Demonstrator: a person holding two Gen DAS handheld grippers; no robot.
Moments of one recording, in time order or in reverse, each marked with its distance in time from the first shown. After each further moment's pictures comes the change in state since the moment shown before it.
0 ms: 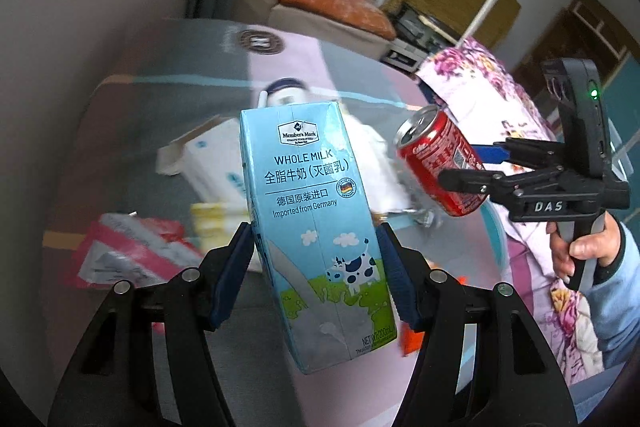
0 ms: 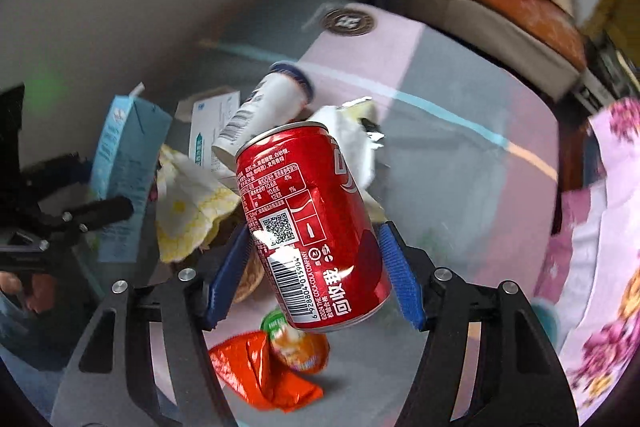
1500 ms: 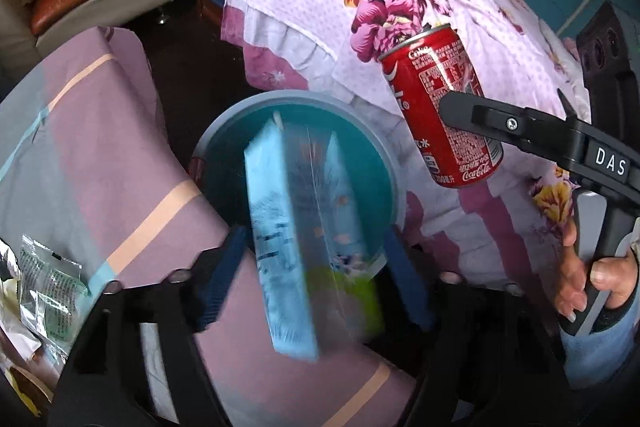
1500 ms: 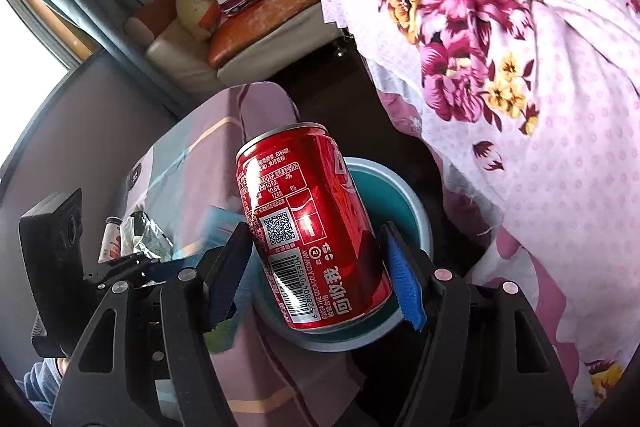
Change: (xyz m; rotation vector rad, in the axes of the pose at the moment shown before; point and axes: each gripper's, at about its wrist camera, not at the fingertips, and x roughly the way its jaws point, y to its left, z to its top) left arm 0.218 -0.372 -0.037 0.595 0.373 -0.153; right arm -0.129 -0.275 -0.302 0.861 -0.375 -0.065
